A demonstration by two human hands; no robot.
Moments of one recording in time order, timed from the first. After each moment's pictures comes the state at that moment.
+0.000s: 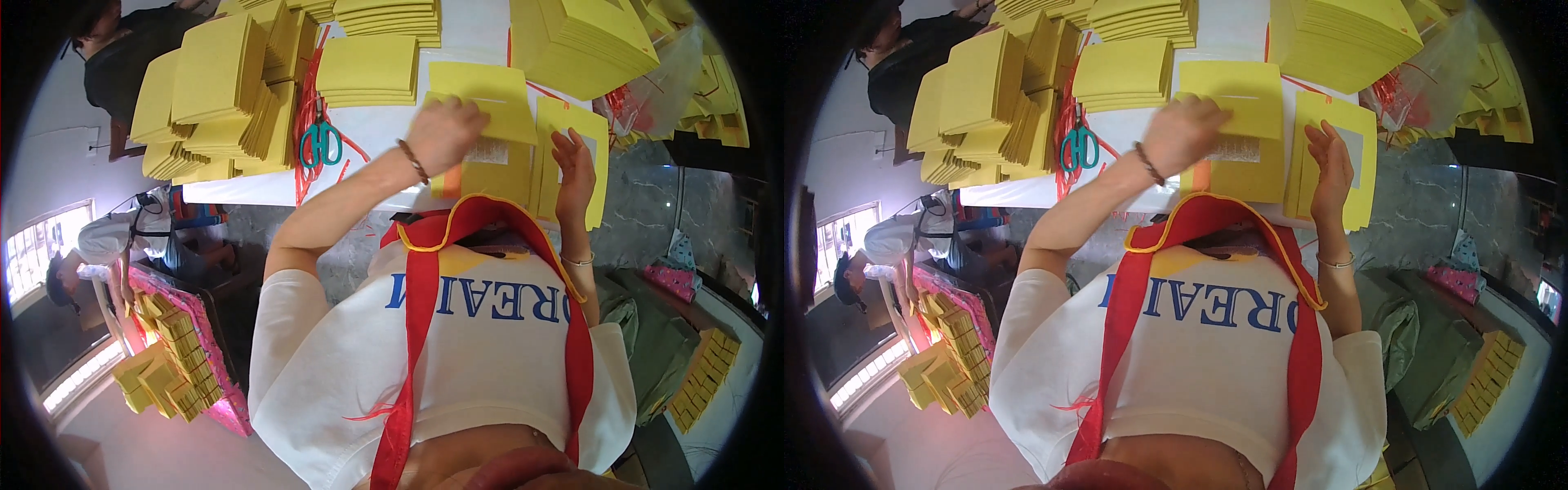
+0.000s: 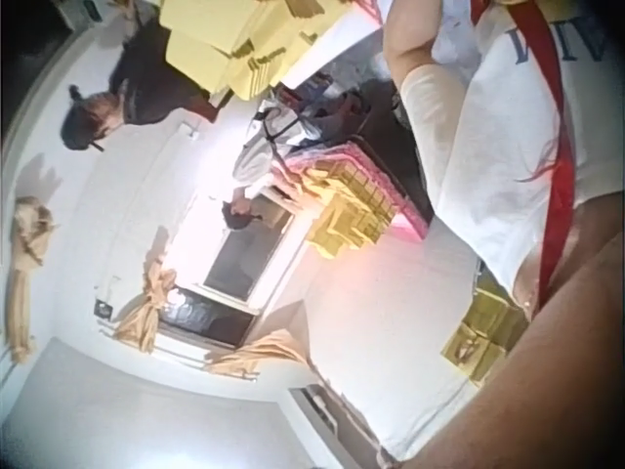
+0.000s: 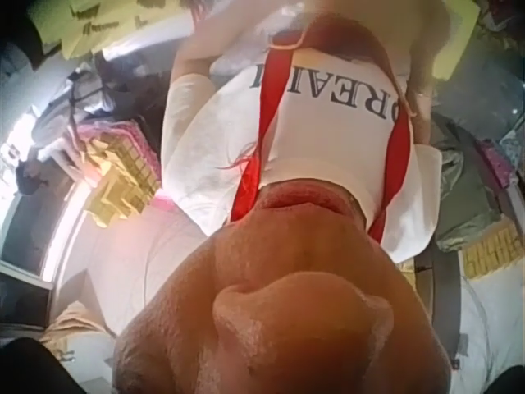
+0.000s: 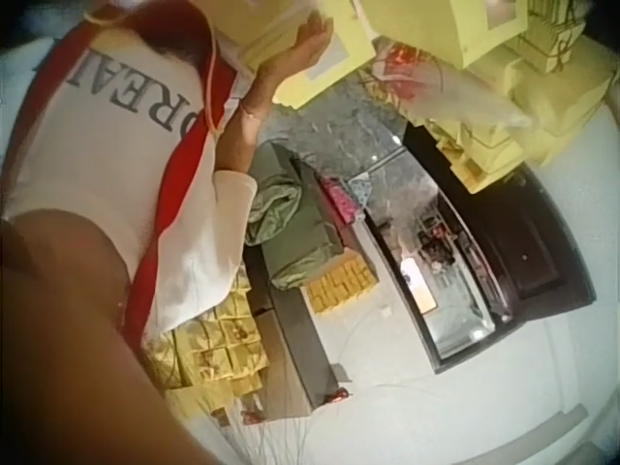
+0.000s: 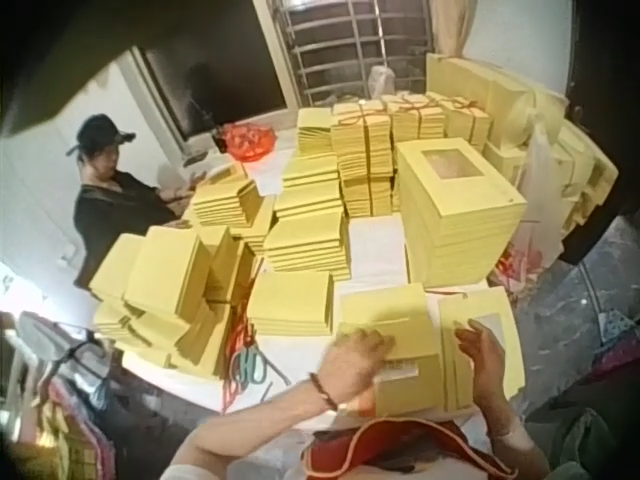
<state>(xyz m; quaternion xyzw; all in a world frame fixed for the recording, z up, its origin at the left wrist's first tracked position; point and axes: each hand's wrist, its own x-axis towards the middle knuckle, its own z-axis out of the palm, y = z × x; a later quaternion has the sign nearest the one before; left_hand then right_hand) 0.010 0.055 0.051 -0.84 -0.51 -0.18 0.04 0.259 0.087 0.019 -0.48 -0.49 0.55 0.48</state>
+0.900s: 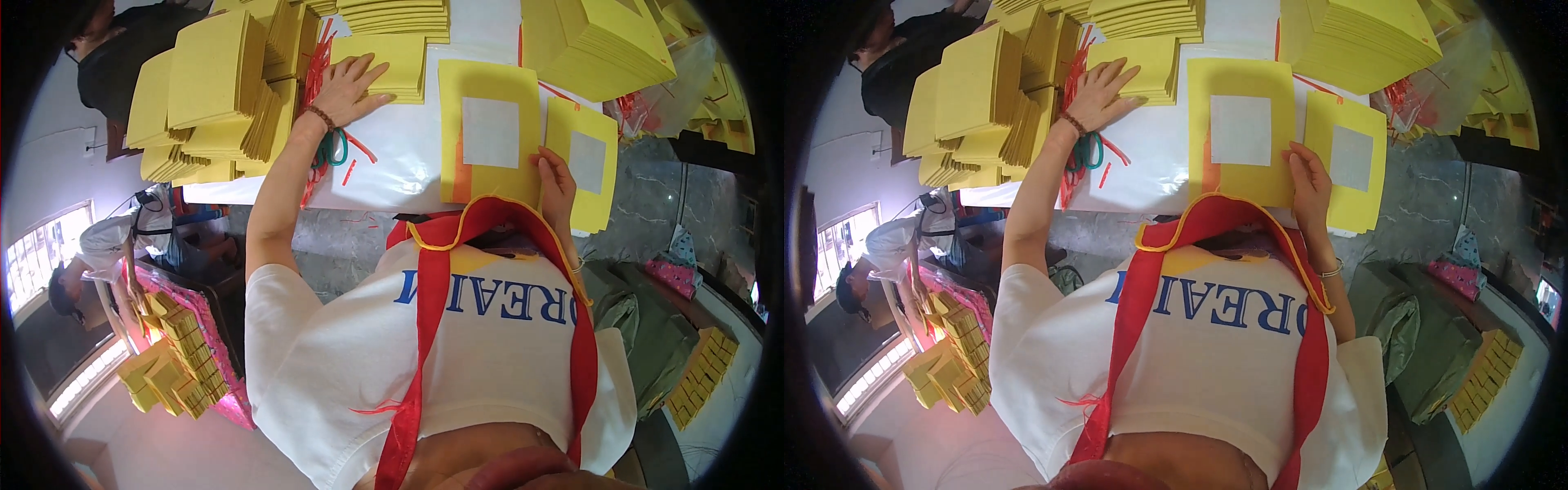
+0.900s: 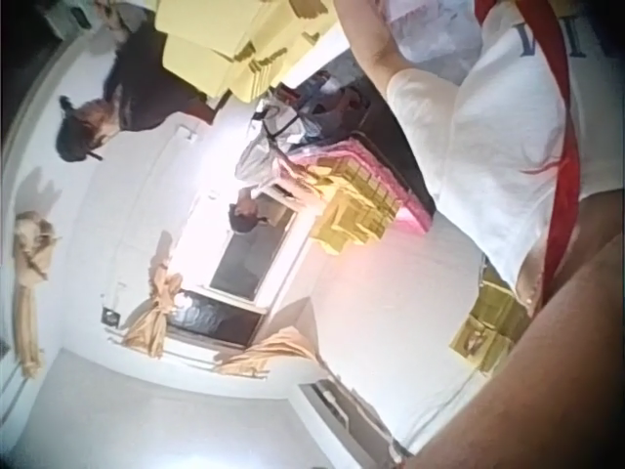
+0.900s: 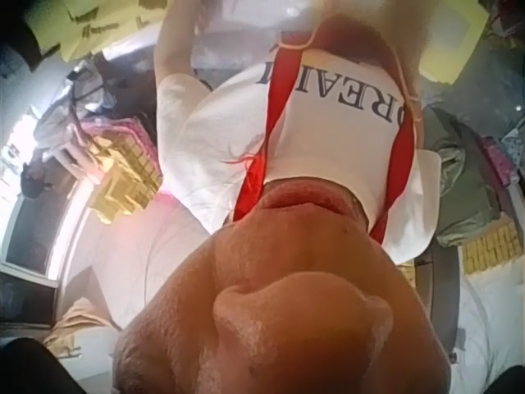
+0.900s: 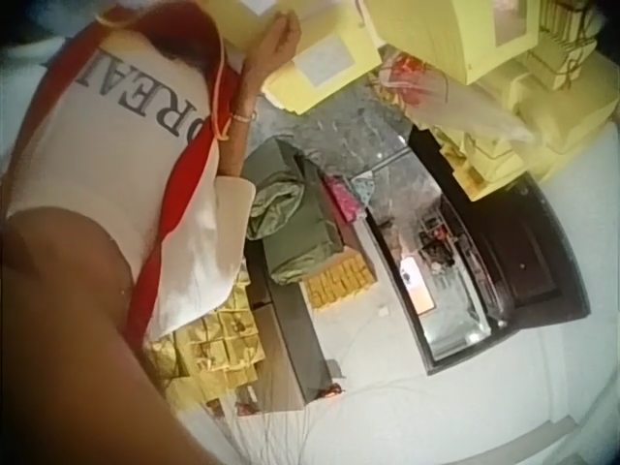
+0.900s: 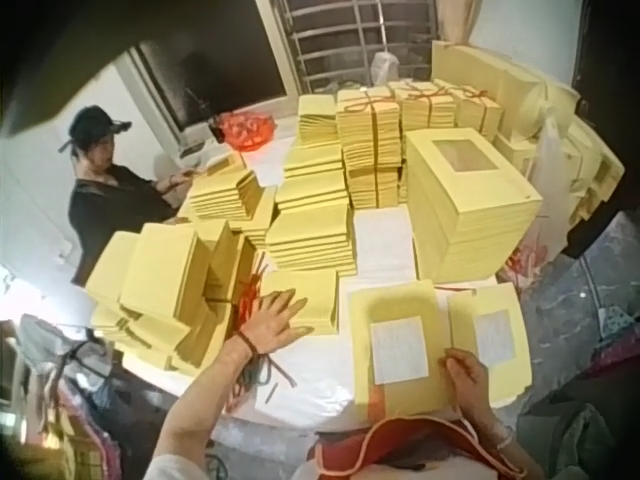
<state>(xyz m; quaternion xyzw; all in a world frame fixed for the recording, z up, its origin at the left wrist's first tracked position) -0.164 0.069 -0.011 -0.78 -0.61 -0.09 0.01 0.232 0.062 0.000 -0.51 -0.49 0.58 0.40</state>
